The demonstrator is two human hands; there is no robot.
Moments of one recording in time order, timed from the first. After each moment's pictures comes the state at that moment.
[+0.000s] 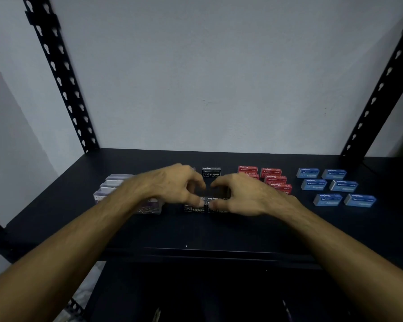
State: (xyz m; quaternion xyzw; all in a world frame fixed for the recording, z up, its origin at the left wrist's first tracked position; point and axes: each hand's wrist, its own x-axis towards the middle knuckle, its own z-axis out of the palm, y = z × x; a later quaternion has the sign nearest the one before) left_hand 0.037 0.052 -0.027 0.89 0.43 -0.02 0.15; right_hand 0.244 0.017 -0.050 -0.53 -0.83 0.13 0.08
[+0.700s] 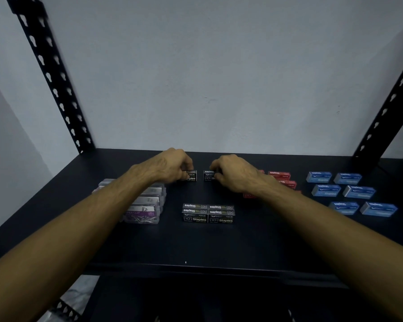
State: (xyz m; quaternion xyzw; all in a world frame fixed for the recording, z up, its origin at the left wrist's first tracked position) left_hand 0.028 0.142 -0.049 0.85 0.51 0.05 0.13; right_hand 0.234 0.108 -0.065 -0.57 -0.81 0.04 0.09
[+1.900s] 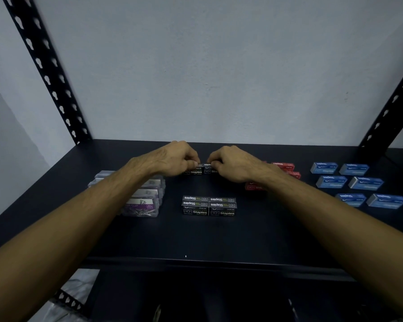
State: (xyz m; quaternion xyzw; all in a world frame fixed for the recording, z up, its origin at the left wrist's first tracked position) left_hand 0.038 0.137 -0.050 0.86 0.48 0.07 0.17; right_hand 0.231 0.106 -0.056 -0.56 -0.81 0.16 0.10
